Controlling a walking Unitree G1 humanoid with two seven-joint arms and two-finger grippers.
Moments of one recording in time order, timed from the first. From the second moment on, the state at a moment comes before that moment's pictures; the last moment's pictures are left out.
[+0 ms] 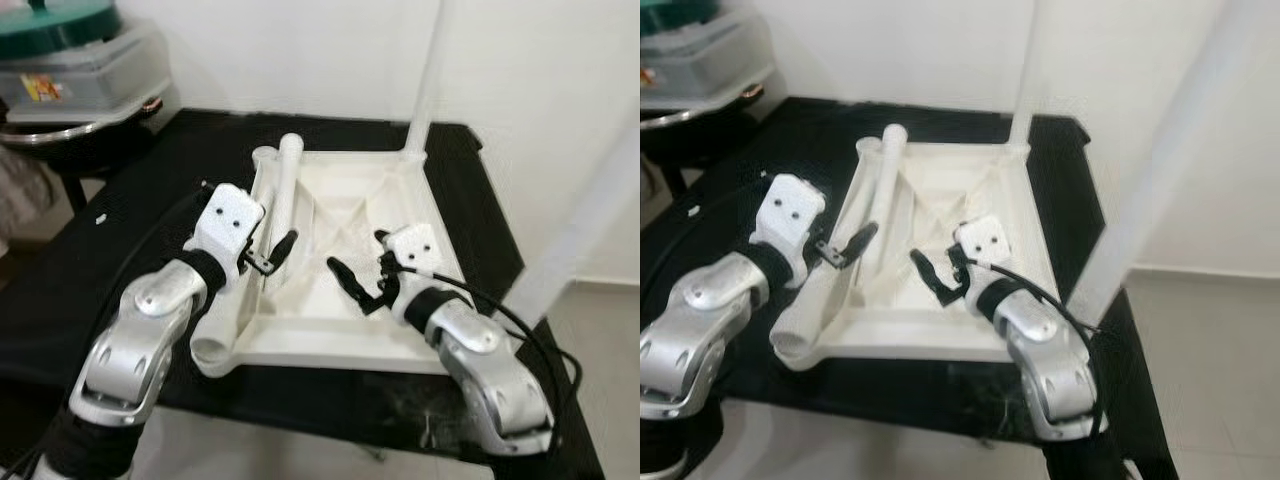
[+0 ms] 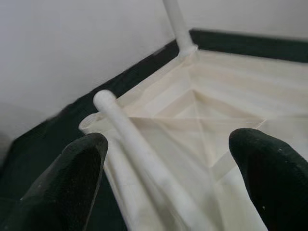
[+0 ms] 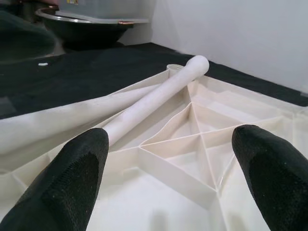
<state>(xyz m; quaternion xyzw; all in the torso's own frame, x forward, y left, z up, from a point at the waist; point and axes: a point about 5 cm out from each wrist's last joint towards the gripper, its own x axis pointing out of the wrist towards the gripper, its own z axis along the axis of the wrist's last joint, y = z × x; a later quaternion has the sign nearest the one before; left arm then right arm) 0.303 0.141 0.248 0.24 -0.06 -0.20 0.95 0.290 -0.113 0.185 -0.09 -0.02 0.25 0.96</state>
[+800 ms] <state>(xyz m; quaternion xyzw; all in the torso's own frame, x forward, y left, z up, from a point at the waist) 0.337 0.124 0.236 0.27 0.15 -0.29 0.91 0.303 -0.141 0.153 -0.18 0.07 0.16 0.97</state>
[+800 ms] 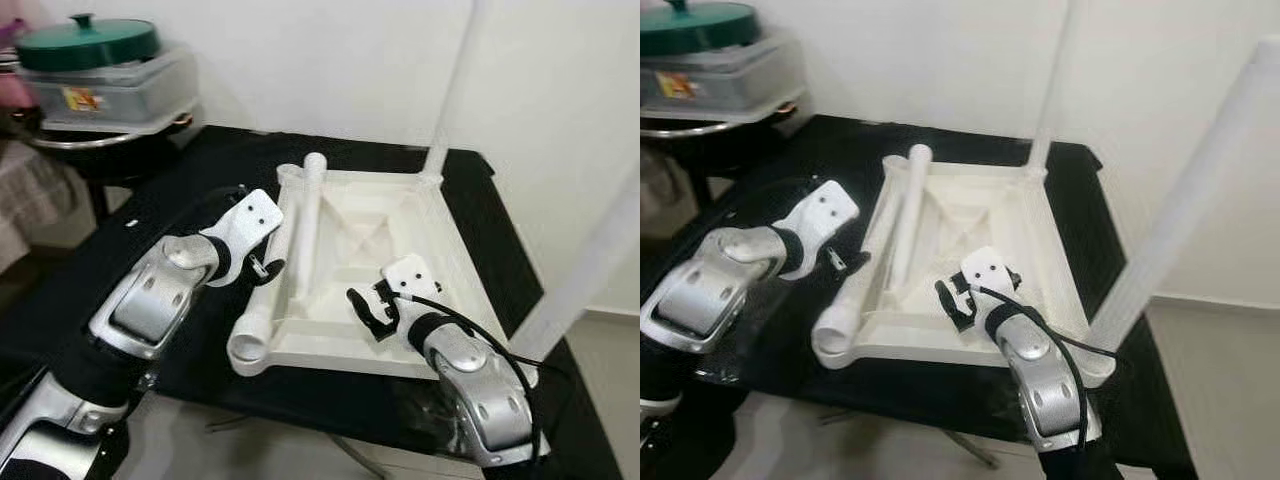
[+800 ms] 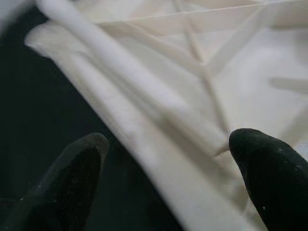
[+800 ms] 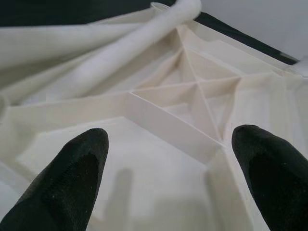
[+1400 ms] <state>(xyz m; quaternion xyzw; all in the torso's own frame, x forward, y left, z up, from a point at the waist) 0.365 0.108 0.211 0.33 0.33 -0.31 0.82 0.302 -0.143 0.147 -0.19 0.09 0.15 0.97</state>
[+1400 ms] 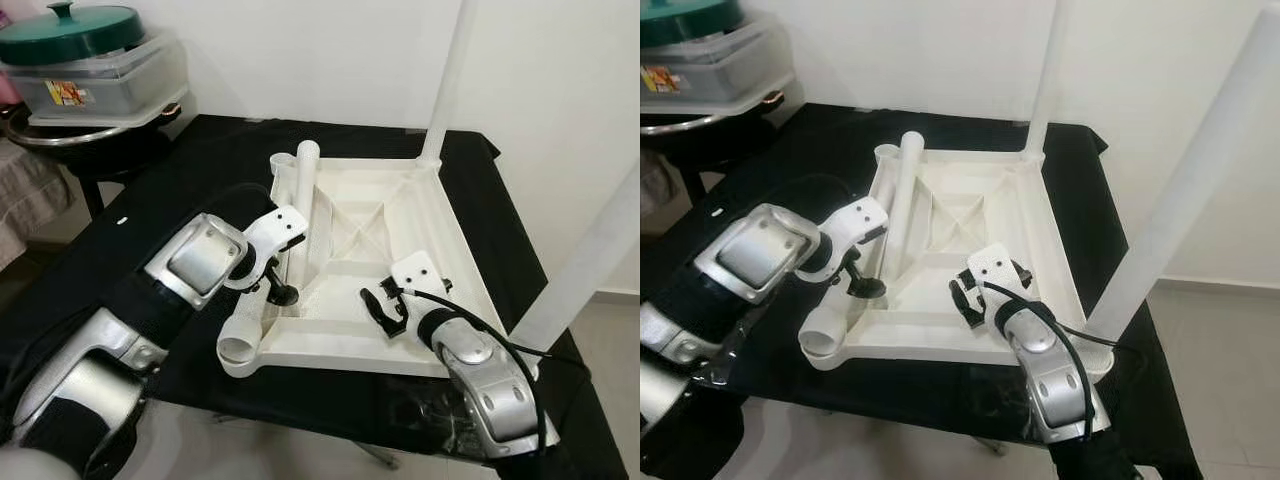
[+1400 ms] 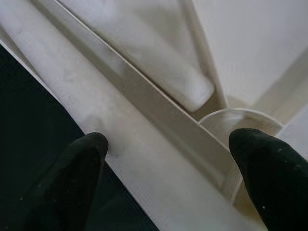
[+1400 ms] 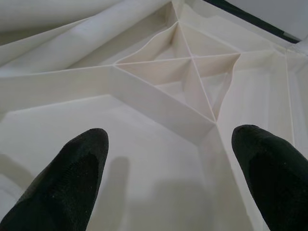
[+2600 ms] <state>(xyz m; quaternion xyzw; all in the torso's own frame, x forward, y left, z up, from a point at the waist) 0.385 0.123 0.207 0.28 0.41 -0.25 0.83 0.300 -0.142 0.153 -0.19 0.08 0.14 0.97</state>
